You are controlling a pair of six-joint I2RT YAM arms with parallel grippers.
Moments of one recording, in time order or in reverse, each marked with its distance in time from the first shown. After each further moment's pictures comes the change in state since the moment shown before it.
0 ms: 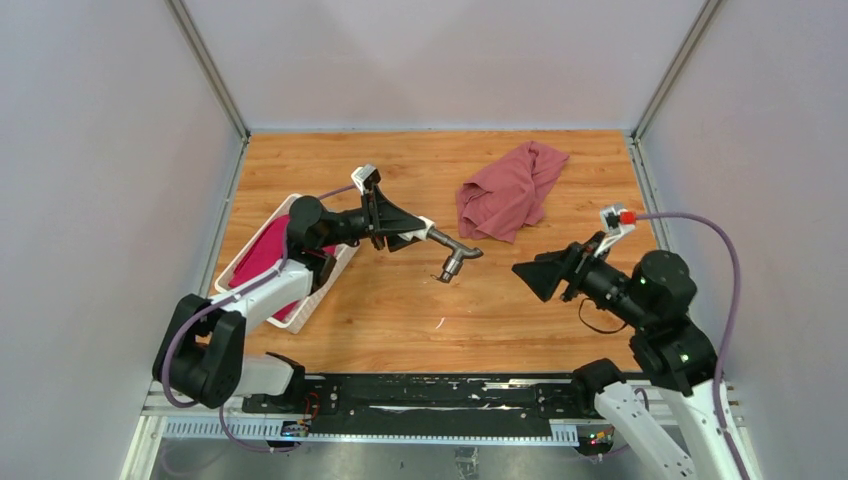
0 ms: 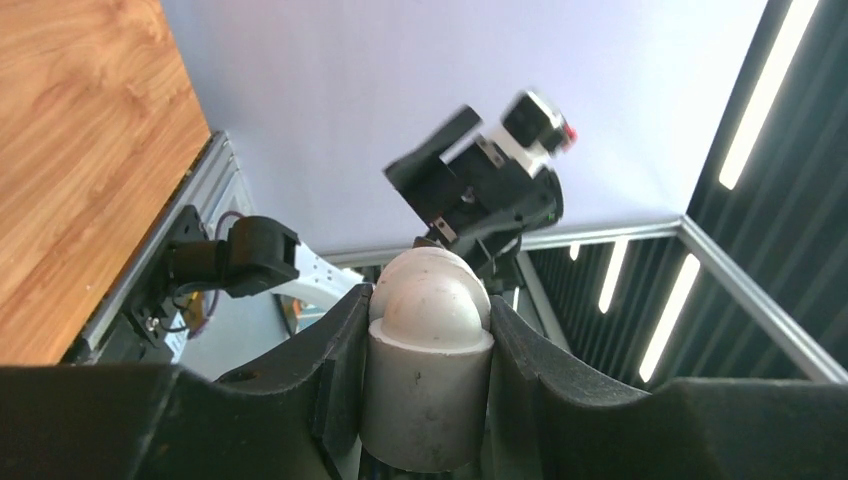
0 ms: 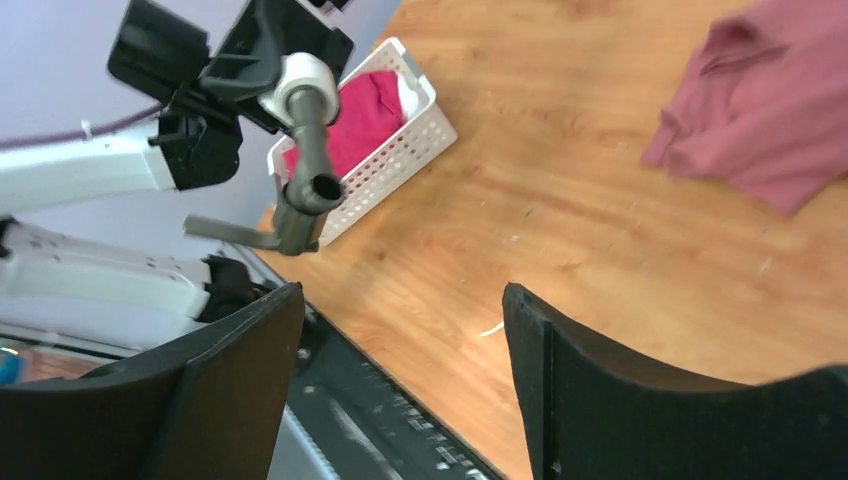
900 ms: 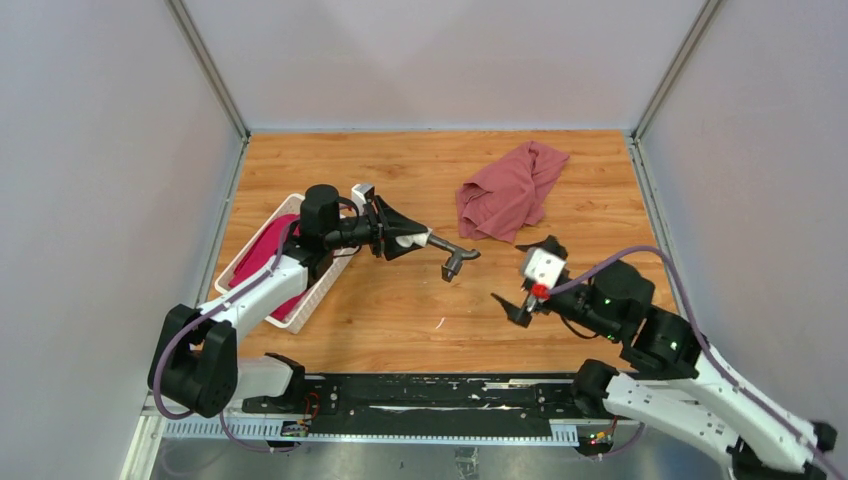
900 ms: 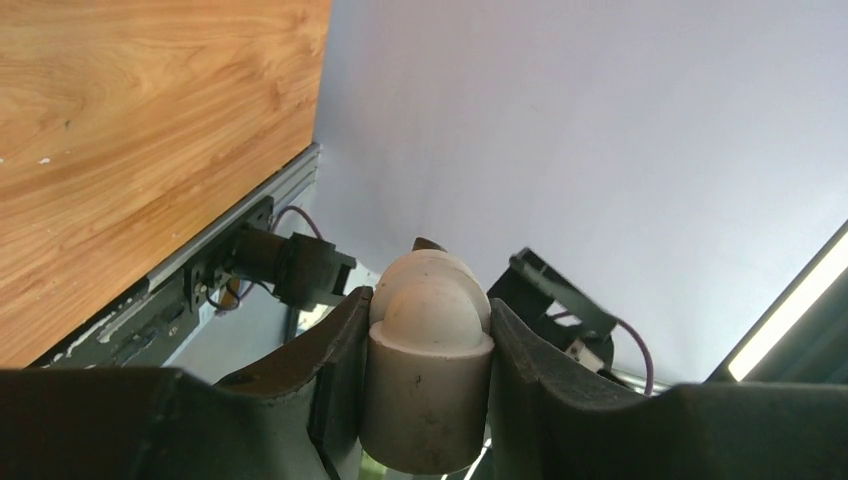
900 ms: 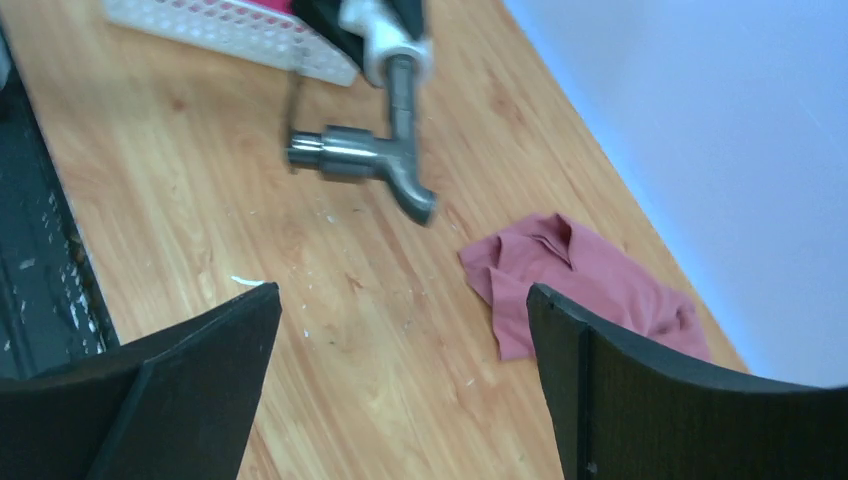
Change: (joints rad) left arm 0.006 -0.054 0.076 -0.680 -0.134 0.159; right arm 0.457 -0.009 0.000 -0.001 0.307 -0.977
